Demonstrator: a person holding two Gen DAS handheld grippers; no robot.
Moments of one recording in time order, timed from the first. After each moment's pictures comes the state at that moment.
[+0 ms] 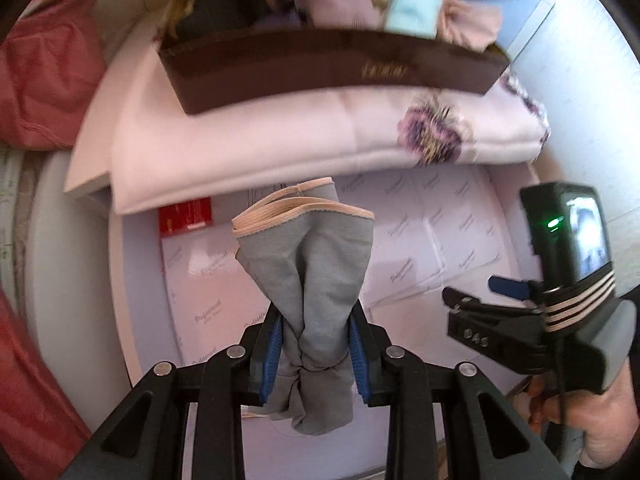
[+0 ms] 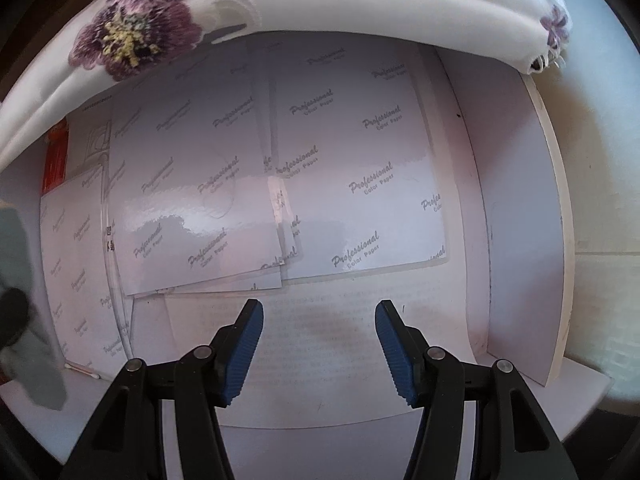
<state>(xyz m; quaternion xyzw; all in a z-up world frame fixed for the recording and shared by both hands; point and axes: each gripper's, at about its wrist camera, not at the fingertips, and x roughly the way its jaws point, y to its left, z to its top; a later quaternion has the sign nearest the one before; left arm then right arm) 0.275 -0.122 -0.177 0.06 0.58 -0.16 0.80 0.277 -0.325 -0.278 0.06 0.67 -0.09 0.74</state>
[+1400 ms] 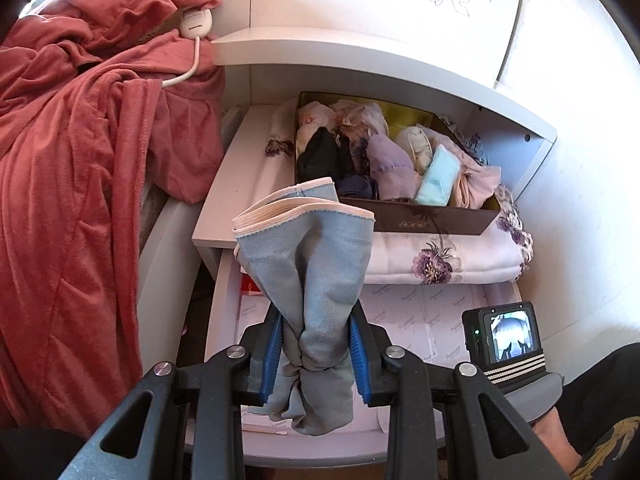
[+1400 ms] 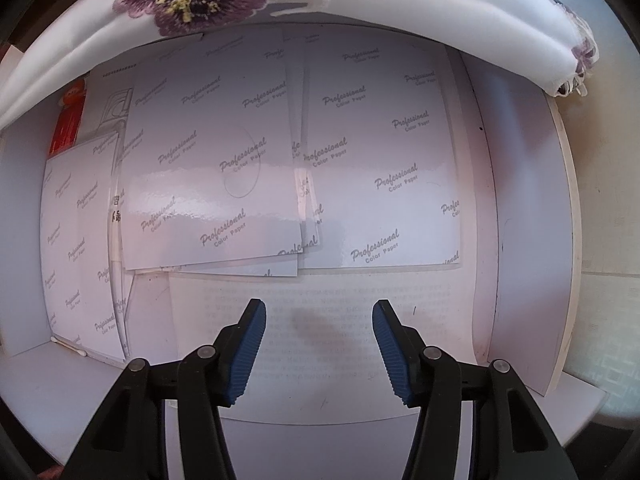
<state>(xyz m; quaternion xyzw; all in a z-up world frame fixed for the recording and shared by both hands) 0.230 -0.067 -0.084 -0.03 0.43 -0.07 0.90 0.264 -0.284 -0.279 0.03 0.67 -0.06 0.74</state>
